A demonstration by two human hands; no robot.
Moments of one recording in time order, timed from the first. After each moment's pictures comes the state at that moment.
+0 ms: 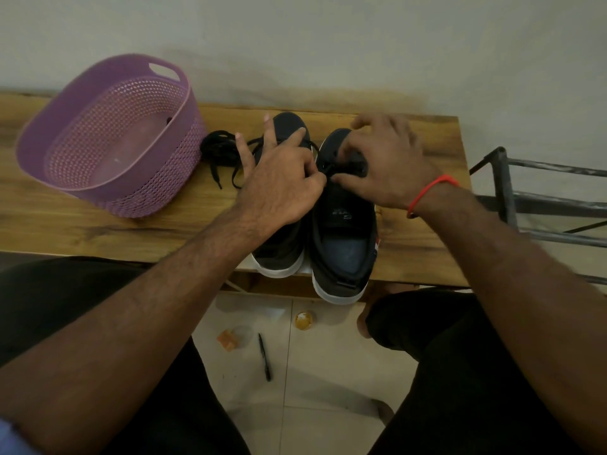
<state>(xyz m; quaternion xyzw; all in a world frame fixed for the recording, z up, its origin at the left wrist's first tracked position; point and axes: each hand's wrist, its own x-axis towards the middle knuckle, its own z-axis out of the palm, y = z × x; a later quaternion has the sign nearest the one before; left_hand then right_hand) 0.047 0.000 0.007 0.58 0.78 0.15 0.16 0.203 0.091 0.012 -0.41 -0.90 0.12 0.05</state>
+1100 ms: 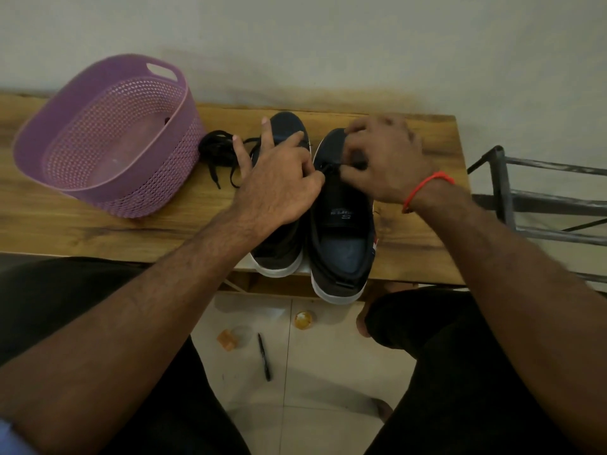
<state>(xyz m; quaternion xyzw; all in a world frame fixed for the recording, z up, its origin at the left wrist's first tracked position) 0.049 -0.003 0.011 0.57 0.79 0.15 0.18 0.201 0.095 0.012 -0.42 -0.90 0.13 0.05</state>
